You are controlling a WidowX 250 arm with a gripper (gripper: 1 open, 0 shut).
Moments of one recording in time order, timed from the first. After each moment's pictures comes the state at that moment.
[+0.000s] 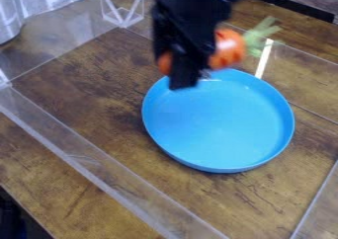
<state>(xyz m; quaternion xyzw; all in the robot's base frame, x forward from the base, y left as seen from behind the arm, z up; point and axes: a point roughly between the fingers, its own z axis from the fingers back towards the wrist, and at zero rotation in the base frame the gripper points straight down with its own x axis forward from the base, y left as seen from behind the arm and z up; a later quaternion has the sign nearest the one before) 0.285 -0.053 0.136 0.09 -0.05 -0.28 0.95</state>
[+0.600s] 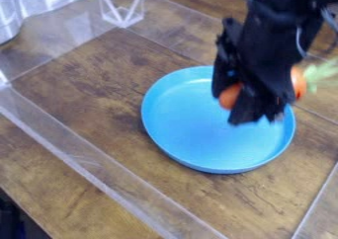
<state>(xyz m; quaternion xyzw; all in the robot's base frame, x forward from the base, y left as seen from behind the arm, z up) 0.315 -0.068 0.117 0.10 -0.03 -0.24 0.96</state>
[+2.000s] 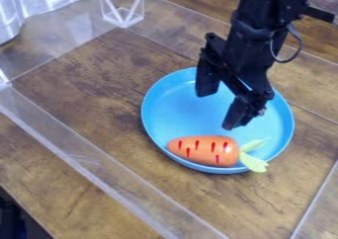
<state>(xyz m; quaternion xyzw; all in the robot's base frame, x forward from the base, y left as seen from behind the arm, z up) 0.343 -0.054 0.076 0.08 0.00 -0.19 0.98</state>
